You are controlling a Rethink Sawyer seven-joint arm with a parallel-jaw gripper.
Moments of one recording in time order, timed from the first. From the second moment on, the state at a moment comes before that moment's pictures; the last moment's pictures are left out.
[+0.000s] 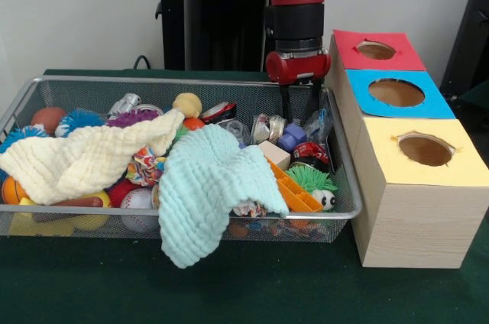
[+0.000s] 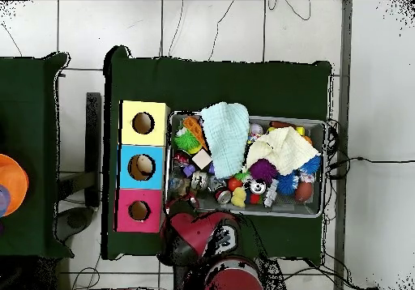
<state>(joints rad) -0.07 -0.47 -0.08 1.96 -0.58 -0.33 1.76</state>
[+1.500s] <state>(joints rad) -0.11 -0.60 0.02 1.94 -0.61 -0.23 1.76</state>
